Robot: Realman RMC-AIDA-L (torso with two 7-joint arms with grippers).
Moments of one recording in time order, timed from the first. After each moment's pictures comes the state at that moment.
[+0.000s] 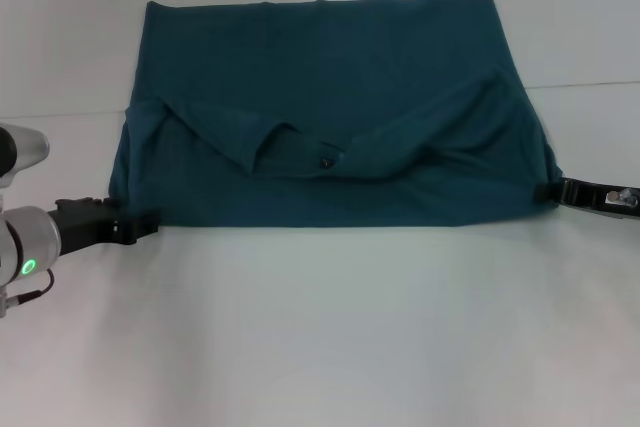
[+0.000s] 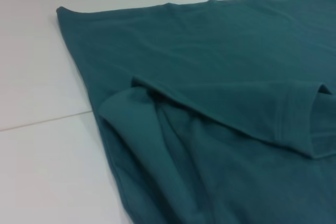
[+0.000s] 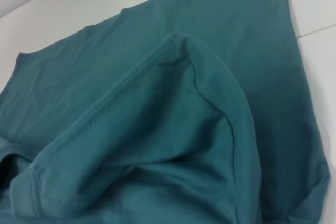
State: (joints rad) left arm -0.59 -2.16 0.89 0.68 2.20 0.67 -1.84; right arm 0.61 2.02 -0.57 -0.53 -2.21 -0.90 2.09
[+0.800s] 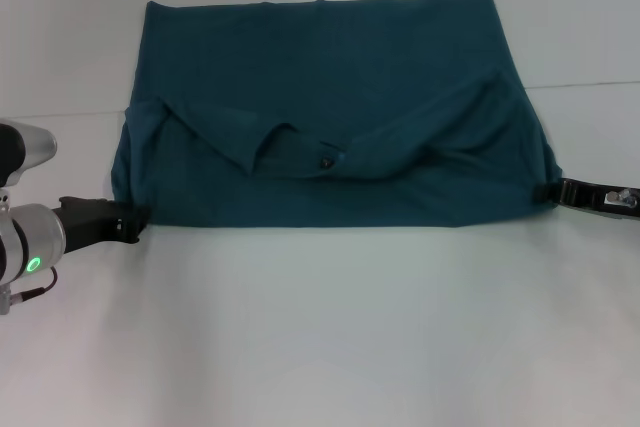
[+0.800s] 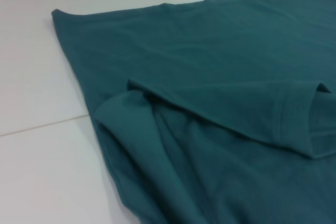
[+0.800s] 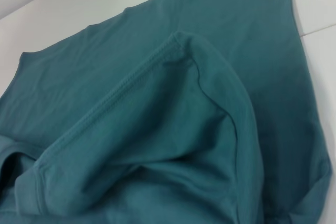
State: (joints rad) left arm -0.60 -2.16 0.91 0.67 2.20 0.65 -1.84; right arm 0.61 2.02 -0.57 -0.54 -2.21 -0.91 2.09
